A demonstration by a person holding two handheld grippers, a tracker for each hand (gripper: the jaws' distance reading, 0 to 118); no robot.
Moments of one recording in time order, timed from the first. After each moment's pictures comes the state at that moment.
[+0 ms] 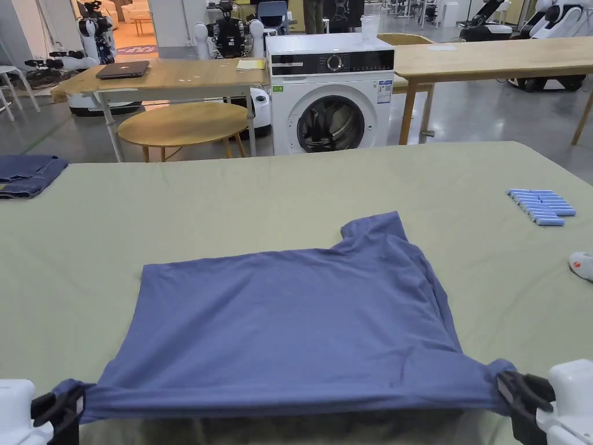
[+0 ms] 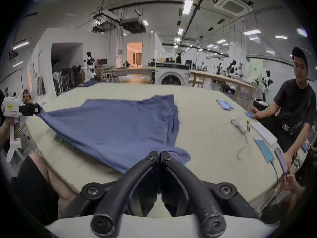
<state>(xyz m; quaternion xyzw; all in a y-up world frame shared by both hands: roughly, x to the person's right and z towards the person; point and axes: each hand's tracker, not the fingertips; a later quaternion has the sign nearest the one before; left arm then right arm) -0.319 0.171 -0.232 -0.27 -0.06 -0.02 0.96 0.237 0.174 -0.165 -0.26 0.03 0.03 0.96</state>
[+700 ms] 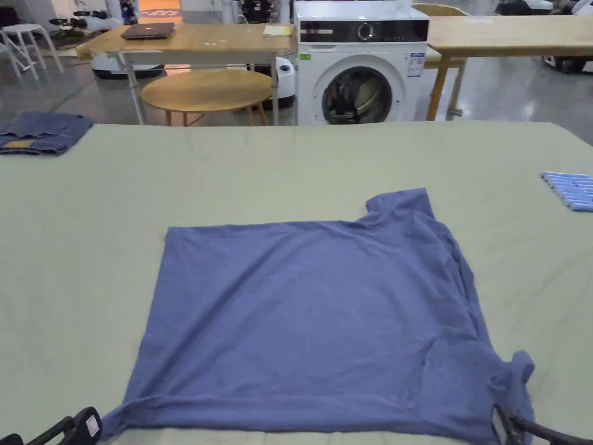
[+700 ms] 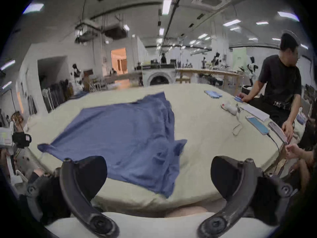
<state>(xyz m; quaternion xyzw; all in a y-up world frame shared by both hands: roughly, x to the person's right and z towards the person) -0.348 0.162 -0.135 -0.24 0.02 0.17 0.96 0.203 0.165 -0.110 -0.21 -0.02 -0.05 0.98</state>
